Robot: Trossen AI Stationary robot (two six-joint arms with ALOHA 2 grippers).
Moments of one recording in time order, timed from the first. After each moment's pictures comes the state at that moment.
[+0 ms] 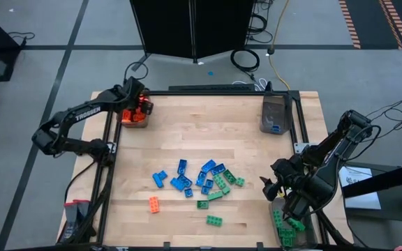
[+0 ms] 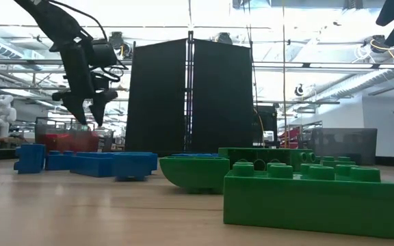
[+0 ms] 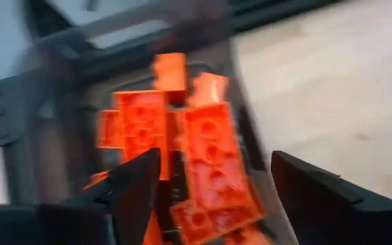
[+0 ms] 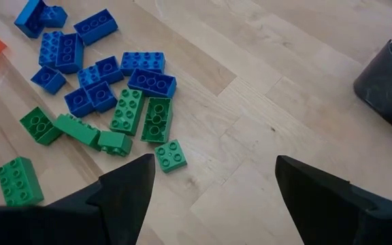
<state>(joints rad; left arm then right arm) 0.91 1.24 0.77 -0.61 -0.19 -0.26 0.88 1.38 1.17 -1.37 0.71 1.77</state>
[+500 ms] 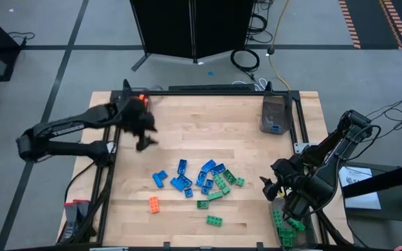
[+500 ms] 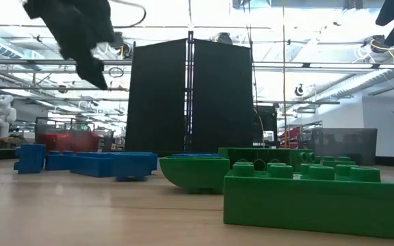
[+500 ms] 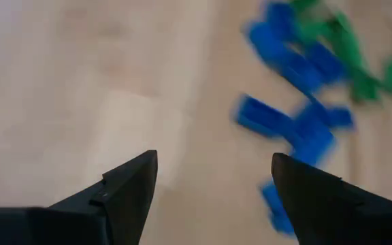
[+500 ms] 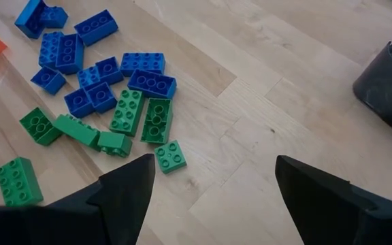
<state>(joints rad) 0.40 0.97 0.80 -0.79 0.34 0.09 0.88 1.38 1.17 -1.37 0.71 1.77</state>
